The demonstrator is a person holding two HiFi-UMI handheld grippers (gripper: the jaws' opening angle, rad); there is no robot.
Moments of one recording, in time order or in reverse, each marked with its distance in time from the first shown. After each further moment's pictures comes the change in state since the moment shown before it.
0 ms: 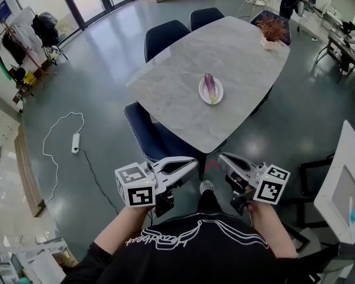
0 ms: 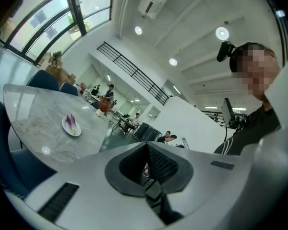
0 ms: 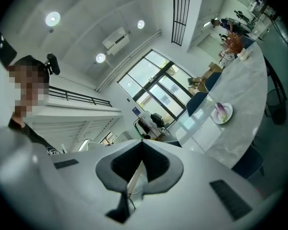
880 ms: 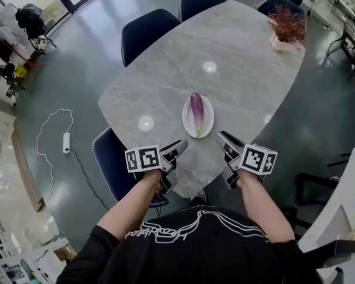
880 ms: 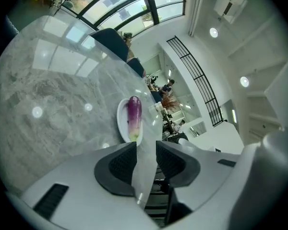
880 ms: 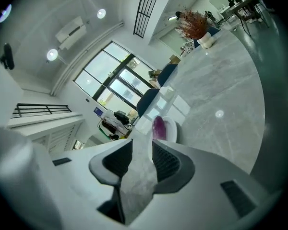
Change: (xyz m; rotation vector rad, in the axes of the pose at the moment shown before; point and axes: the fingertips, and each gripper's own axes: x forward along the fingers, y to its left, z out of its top) left arm 0.145 0.341 0.018 -0.611 0.026 0.446; right arm 0.087 -0.333 0.106 0.259 0.104 -0.370
